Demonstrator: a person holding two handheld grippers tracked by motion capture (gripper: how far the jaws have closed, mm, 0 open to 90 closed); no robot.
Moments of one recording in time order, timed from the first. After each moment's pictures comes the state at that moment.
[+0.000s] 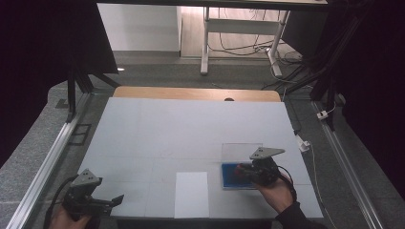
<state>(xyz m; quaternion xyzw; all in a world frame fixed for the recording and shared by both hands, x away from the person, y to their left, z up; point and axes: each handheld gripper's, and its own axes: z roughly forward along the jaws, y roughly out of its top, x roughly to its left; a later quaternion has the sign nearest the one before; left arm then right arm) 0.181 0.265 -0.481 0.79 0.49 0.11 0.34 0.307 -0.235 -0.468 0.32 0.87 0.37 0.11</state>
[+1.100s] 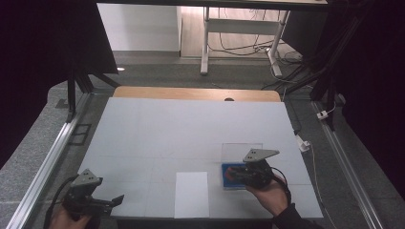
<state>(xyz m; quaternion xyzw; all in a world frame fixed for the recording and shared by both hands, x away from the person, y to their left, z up) 0.181 0.264 -0.481 0.80 0.49 0.11 0.34 0.295 -0.212 -0.457 0.28 0.87 0.40 0.09</state>
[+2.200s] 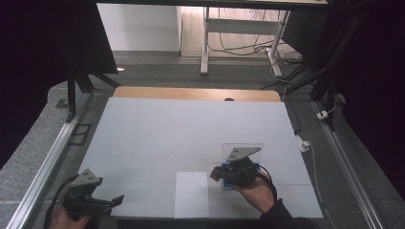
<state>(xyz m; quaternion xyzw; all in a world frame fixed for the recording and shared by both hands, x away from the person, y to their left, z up) 0.181 0.264 -0.481 0.79 0.49 0.11 0.34 0.300 -0.172 -0.459 0.23 0.89 0.39 0.06</state>
